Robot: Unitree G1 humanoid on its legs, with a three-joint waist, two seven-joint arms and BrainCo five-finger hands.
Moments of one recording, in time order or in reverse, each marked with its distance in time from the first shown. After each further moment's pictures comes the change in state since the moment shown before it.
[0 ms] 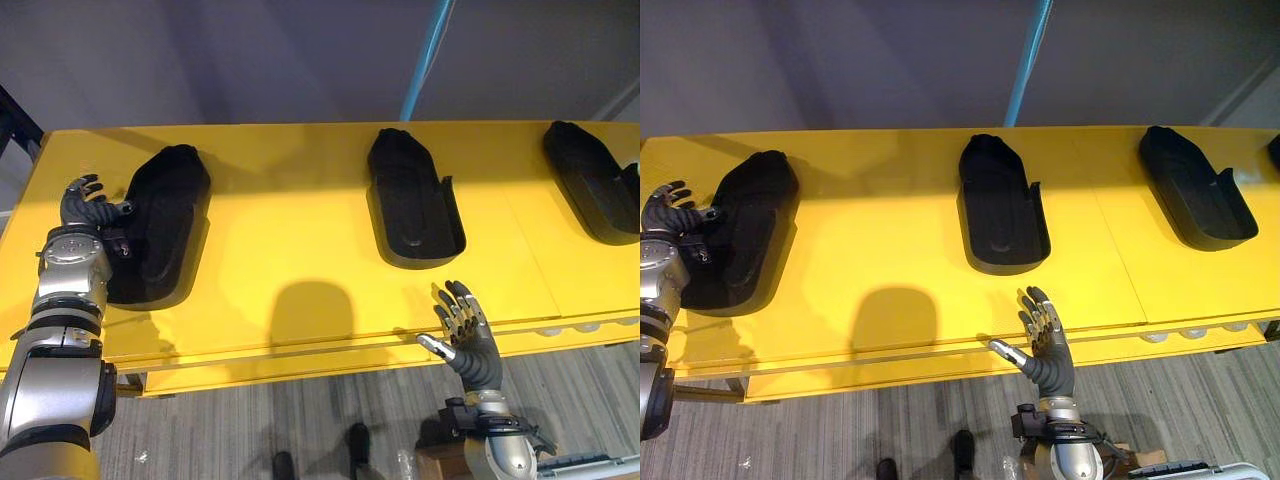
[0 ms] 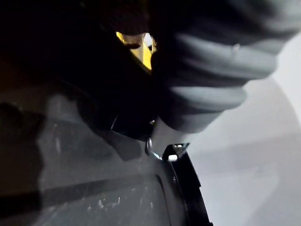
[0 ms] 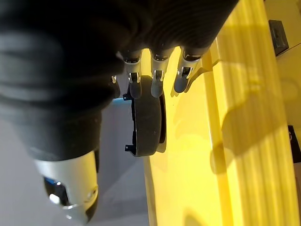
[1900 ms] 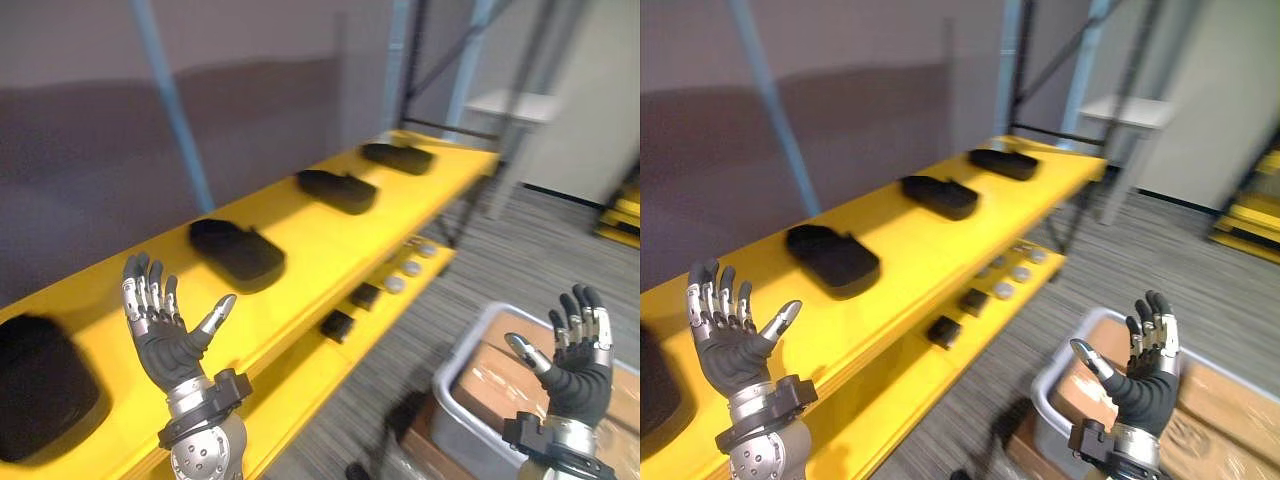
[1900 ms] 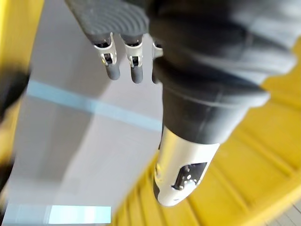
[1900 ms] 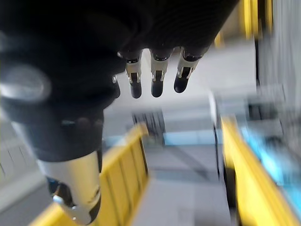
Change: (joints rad) left arm 1.172 -0.877 0.000 -1.571 0.367 -0.371 0.281; right arm 0.177 0.122 -0.250 -0.220 -0.072 -0.074 -0.158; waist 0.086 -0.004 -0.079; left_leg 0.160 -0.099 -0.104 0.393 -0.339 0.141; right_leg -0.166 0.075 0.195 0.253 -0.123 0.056
